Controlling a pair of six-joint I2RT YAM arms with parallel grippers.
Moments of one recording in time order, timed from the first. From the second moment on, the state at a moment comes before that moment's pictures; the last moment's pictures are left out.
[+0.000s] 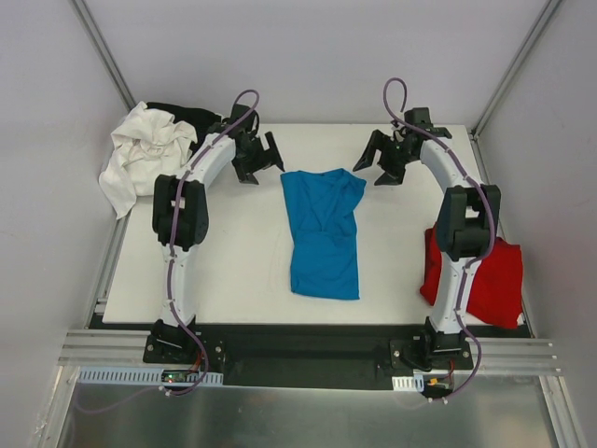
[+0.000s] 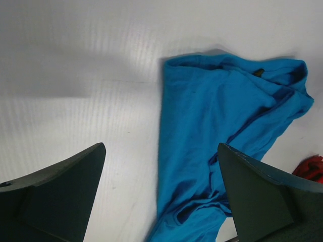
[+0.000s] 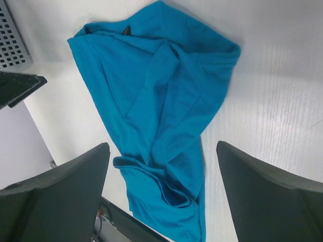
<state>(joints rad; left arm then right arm) -0.25 2.25 1.98 -0.80 0.25 -0.63 0.11 2.10 1.83 -0.80 -0.50 0.43</state>
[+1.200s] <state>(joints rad) -0.38 2.48 2.17 -0.75 0.33 -0.72 0.04 2.20 1.65 -0.57 -0.62 0.55</state>
